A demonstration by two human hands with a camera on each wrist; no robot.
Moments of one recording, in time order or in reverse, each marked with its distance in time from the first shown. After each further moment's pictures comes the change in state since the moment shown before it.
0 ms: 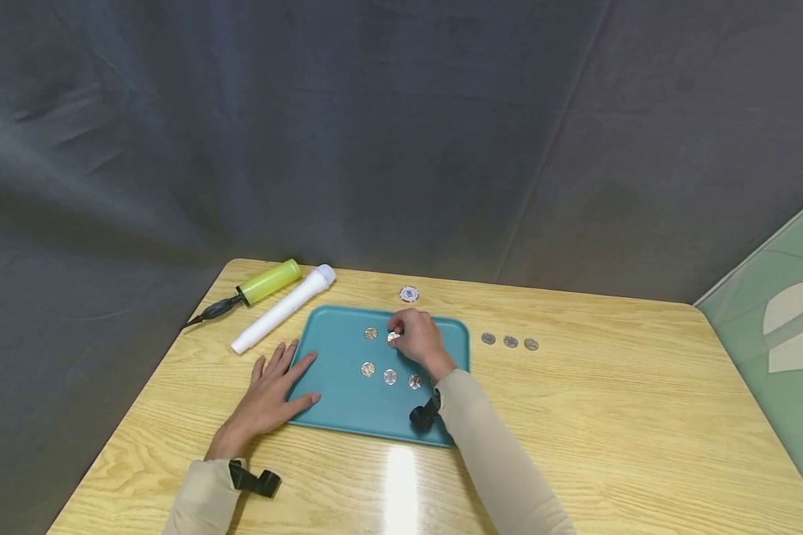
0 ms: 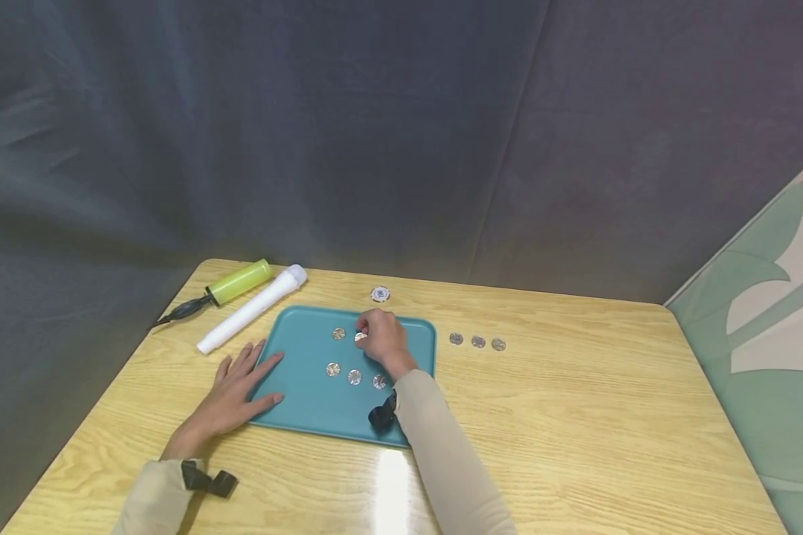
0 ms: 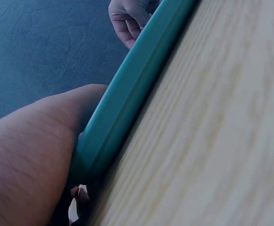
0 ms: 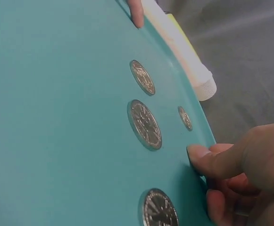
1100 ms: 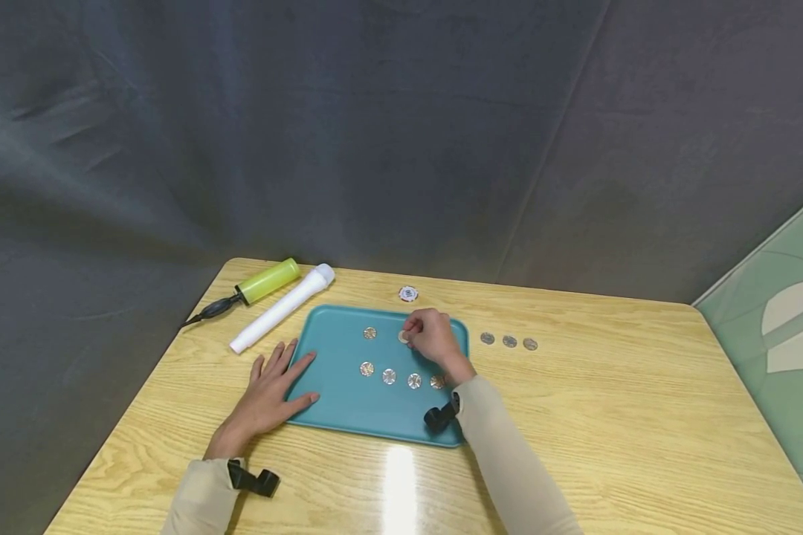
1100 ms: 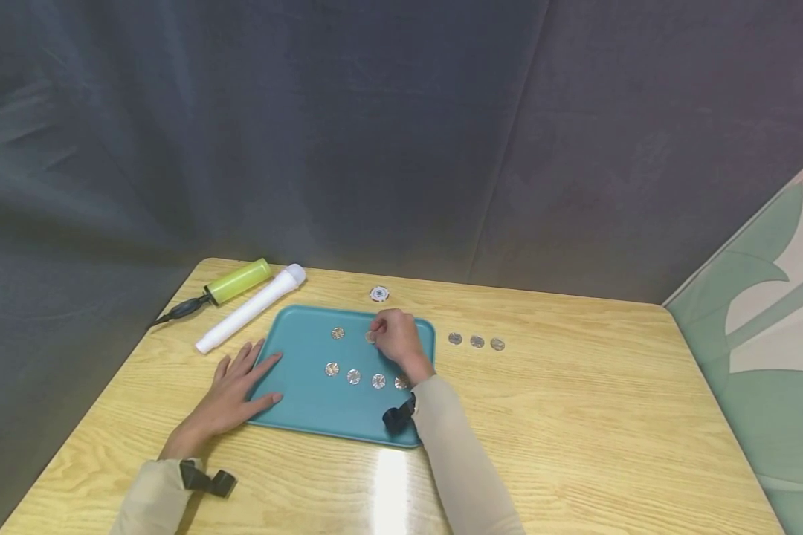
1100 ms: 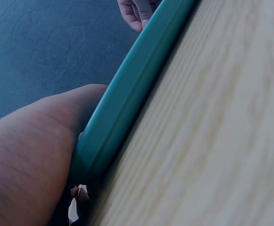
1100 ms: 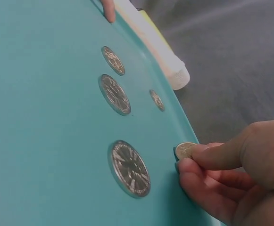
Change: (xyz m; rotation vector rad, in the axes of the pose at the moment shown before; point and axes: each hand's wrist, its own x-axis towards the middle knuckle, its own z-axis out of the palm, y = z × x) left_hand 0.000 0.000 0.001 0.006 0.021 0.013; right_hand -0.010 0.019 -0.018 0.222 0.027 0.006
